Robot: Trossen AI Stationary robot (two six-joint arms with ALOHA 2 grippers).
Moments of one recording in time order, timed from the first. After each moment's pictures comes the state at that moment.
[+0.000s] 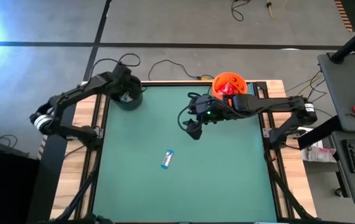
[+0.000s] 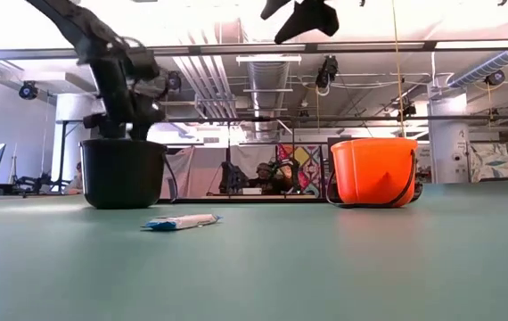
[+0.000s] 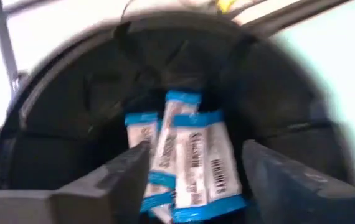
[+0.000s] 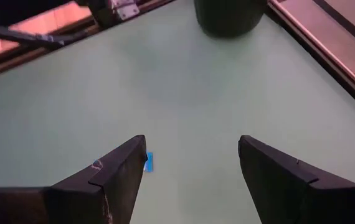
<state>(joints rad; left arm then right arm) 0.89 1.33 0.93 -0.64 -0.20 -0.22 0.00 1.60 1.62 -0.77 0.17 0.38</state>
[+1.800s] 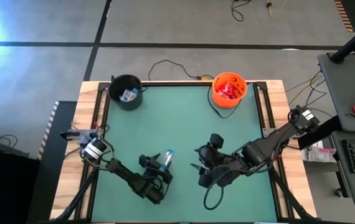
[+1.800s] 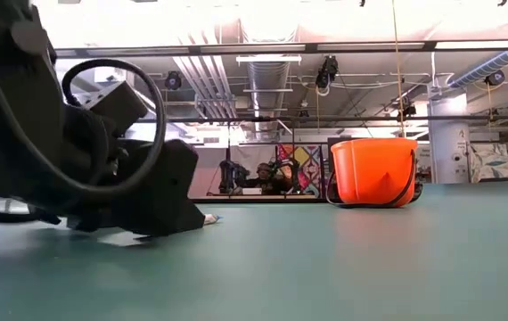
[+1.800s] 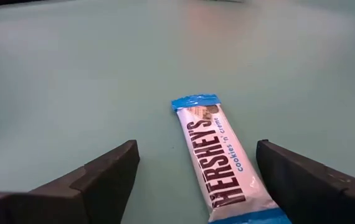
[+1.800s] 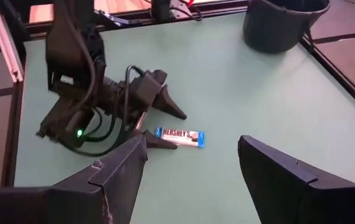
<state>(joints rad) -0.63 2.23 1.13 -0.52 -1.17 -1.67 0.55 1.65 1.59 -0.77 0.65 0.57</state>
